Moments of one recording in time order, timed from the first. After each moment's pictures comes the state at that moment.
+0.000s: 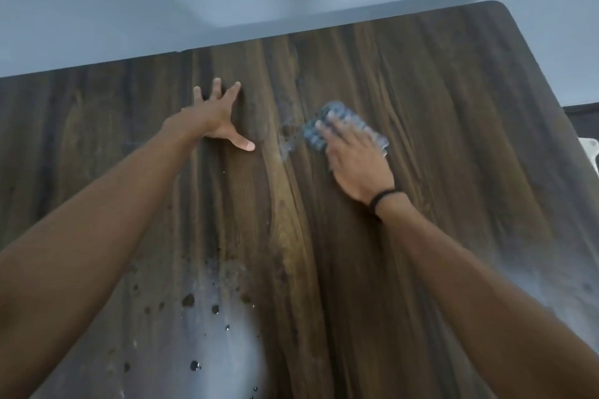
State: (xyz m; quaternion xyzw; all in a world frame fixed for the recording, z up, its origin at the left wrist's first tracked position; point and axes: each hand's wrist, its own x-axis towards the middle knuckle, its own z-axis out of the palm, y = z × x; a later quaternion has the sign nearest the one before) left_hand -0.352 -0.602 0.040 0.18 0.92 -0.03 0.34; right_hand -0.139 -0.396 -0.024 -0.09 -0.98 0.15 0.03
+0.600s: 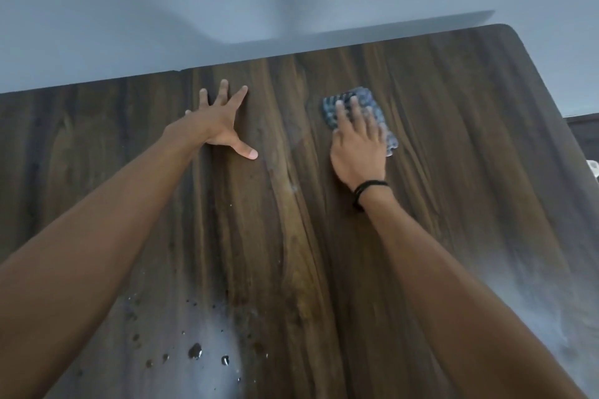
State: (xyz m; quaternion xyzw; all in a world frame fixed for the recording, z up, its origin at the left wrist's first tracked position) left_hand -0.403 -0.593 0.028 0.23 0.91 -0.01 0.35; right_hand -0.219 -0.396 -0.018 -0.25 -0.95 0.19 0.02
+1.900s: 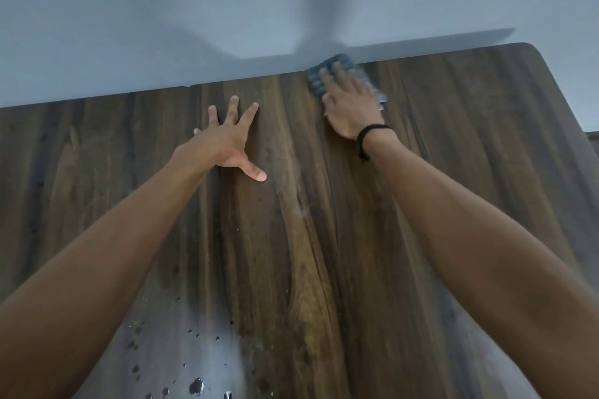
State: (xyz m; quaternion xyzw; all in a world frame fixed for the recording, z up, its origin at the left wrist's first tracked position) left_hand -0.409 -0.590 0.024 0.24 0.90 -0.04 0.35; right_hand -0.338 -0.345 -0.007 -0.15 -0.97 0.16 -0.05
